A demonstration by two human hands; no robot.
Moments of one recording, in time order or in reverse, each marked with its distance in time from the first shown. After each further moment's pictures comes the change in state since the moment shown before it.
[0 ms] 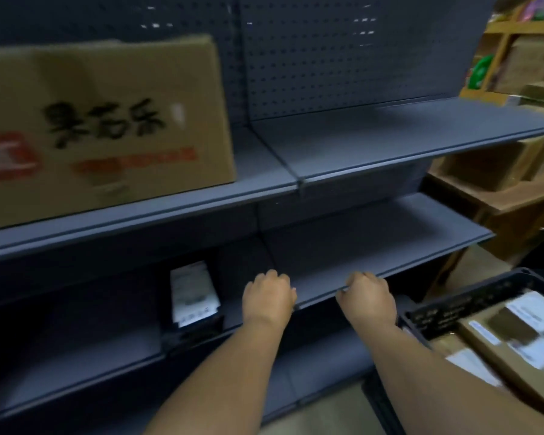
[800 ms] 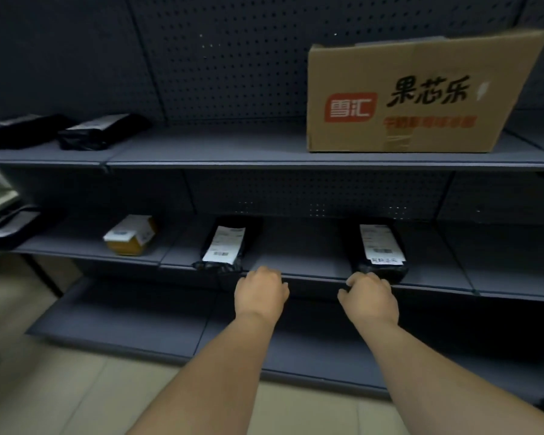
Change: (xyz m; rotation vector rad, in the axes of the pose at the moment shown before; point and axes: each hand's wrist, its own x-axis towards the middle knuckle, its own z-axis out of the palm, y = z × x) left_hand -0.311 -0.258 -0.073 0.118 0.075 -0.557; right_hand -0.264 -0.227 0.093 0.065 -0.114 -0.465
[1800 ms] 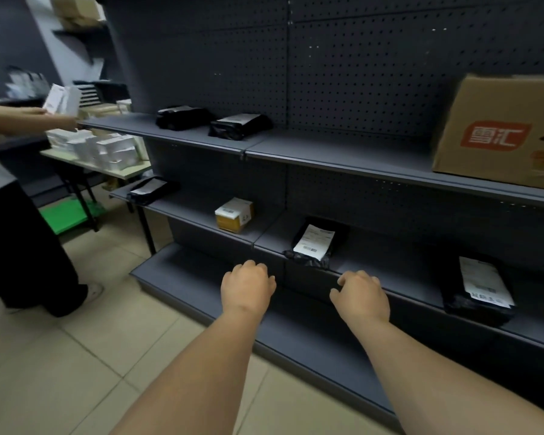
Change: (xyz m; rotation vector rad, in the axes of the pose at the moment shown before) left_hand -0.109 -0.168 -0.053 0.043 0.105 -0.381; right_hand -0.090 -0.158 0.029 -0.001 -0.093 -0.349
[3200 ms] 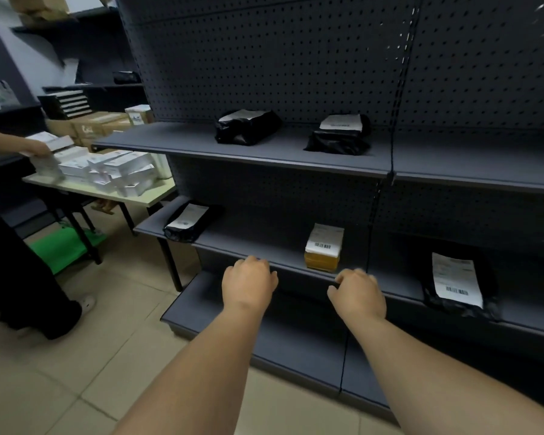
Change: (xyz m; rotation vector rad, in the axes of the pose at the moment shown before) left_hand 0.256 -0.354 0.044 0.031 -0.008 0.123; right_hand 0.142 -0.365 0.191 0.034 0.021 0.133
